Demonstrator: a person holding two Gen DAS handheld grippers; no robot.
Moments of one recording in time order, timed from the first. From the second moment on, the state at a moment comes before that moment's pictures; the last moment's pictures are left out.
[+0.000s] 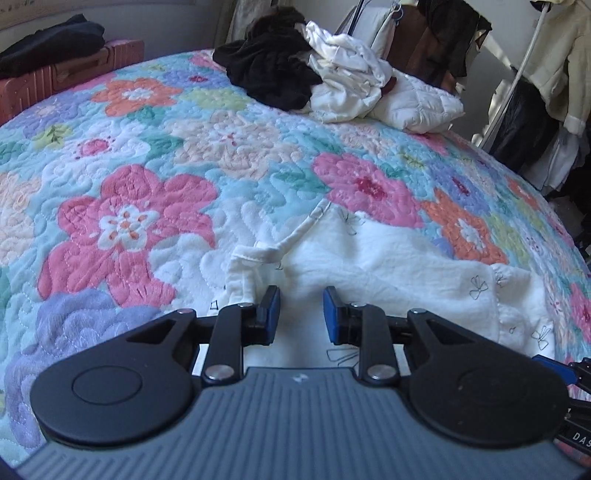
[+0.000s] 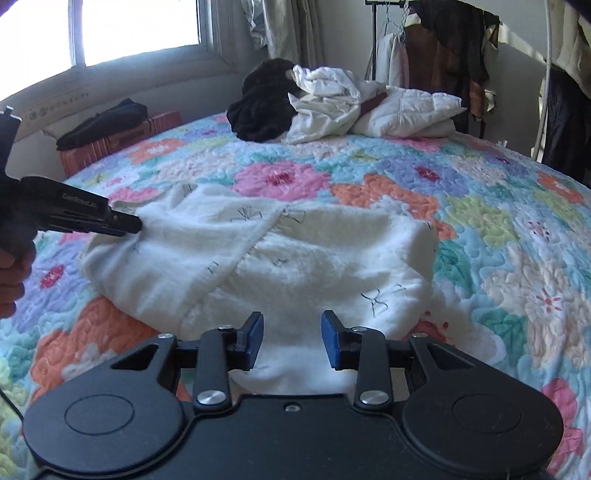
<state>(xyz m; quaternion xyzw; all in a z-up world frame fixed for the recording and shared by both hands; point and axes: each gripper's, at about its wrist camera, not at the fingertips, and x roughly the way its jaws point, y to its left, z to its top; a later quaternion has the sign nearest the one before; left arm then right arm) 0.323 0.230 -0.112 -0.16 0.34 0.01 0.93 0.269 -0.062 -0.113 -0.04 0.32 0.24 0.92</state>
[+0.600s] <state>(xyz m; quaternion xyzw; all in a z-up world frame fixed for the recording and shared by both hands) 0.319 0.230 -0.100 -0.18 0.31 -0.03 0.93 0.289 -0.085 -0.116 0.09 0.33 0.15 0.93</state>
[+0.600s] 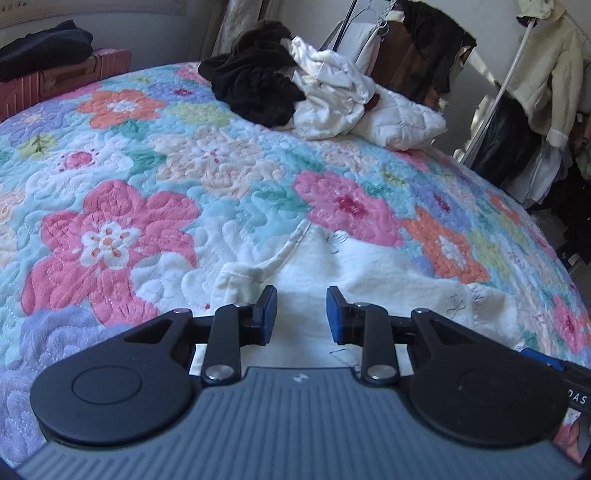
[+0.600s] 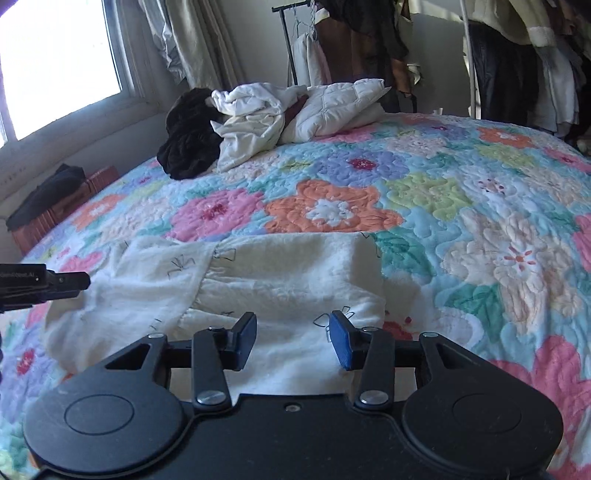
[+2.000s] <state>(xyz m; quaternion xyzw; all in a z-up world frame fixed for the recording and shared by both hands) 0.347 0.230 -0.166 -0.37 0.43 -0.12 0.81 0.270 0.004 -0.087 0.01 0.22 0.23 0.95</state>
